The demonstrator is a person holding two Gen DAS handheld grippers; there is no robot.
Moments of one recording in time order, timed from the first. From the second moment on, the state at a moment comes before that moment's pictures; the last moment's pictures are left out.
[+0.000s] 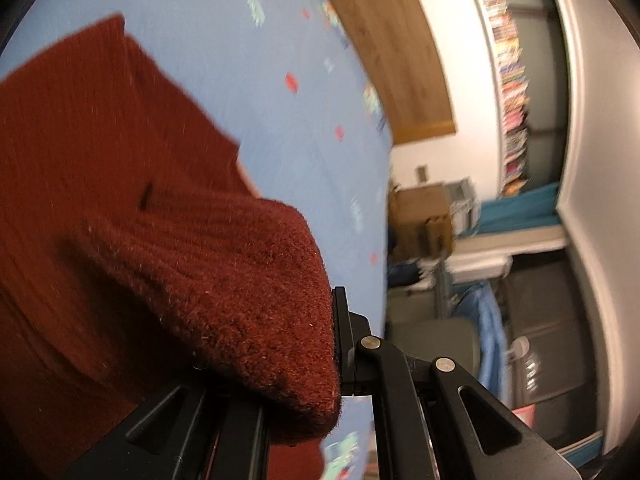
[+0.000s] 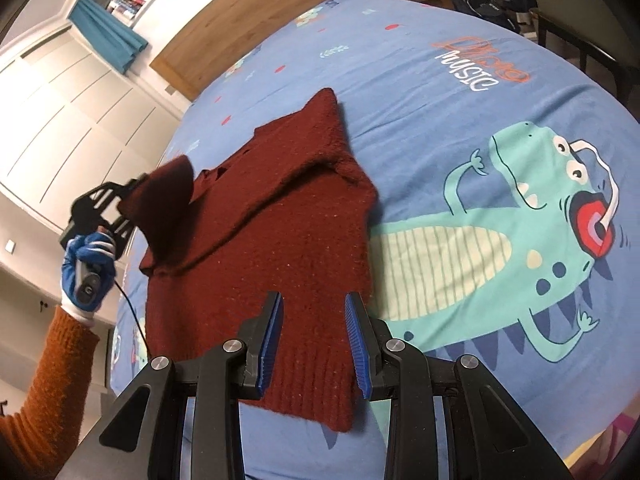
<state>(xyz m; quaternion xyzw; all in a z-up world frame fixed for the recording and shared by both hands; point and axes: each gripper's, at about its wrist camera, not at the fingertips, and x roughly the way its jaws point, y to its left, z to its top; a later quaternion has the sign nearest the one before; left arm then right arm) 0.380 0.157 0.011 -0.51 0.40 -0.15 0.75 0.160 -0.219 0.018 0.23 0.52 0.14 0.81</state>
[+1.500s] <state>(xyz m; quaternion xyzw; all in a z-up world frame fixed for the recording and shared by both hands) 0.323 0.093 -0.009 -0.38 0.47 -0.13 0.79 0.162 -0.219 0.007 0.24 0.52 0.15 0.81</state>
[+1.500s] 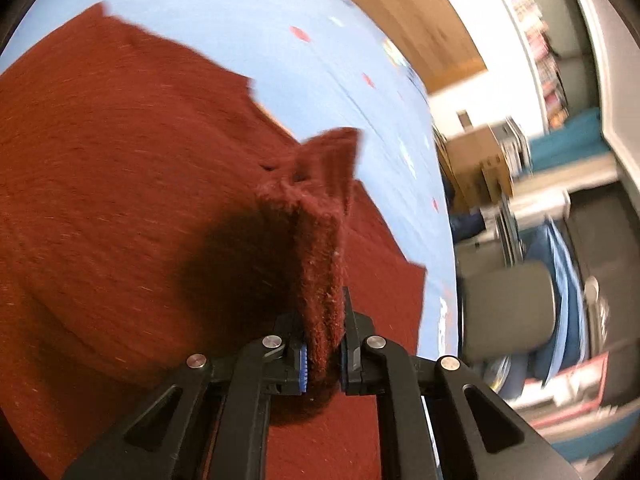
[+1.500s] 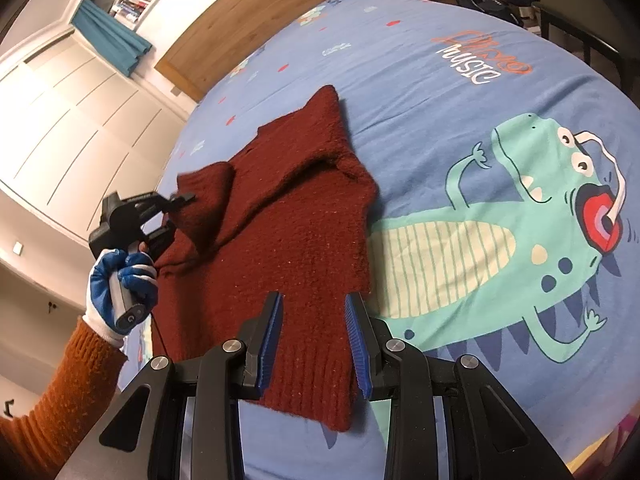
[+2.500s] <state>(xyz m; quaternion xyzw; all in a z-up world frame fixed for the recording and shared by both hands) 0.301 0.023 -0.020 -0.21 0.49 -0.12 0.84 0.166 -0.207 0.021 0.23 0.51 0.17 0.81</state>
